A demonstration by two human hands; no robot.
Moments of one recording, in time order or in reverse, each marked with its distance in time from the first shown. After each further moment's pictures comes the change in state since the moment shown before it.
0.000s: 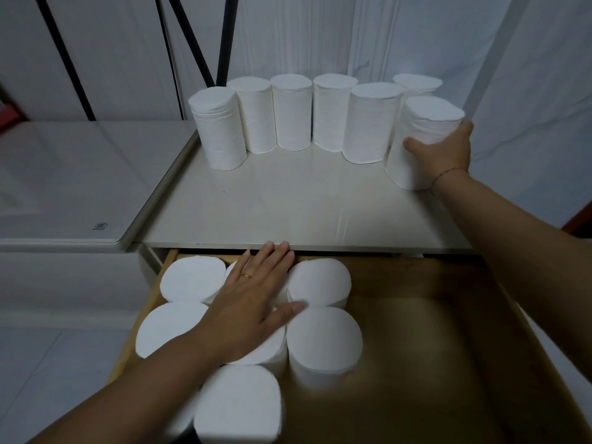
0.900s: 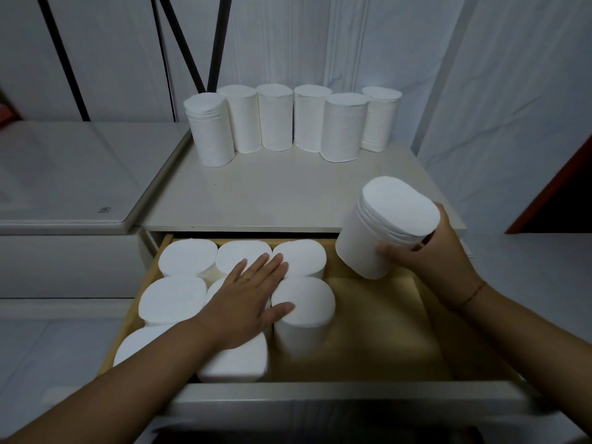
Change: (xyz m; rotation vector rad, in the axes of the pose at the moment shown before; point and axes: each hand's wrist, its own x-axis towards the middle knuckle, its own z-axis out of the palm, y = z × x) left_hand -0.027 0.019 0.018 0.136 -0.179 0.016; right_hand -0.190 0.026 -0.117 0.136 -0.397 -0.195
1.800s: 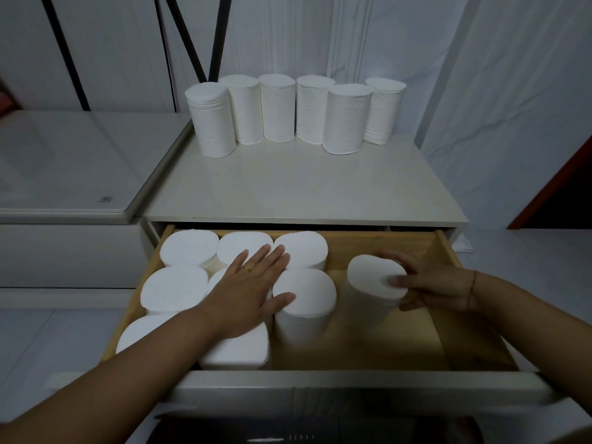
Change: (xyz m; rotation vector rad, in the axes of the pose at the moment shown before) left_hand 0.001 -0.001 0.004 -0.013 0.017 0.008; right_hand 0.010 0.075 -0.020 0.175 -0.813 0.681
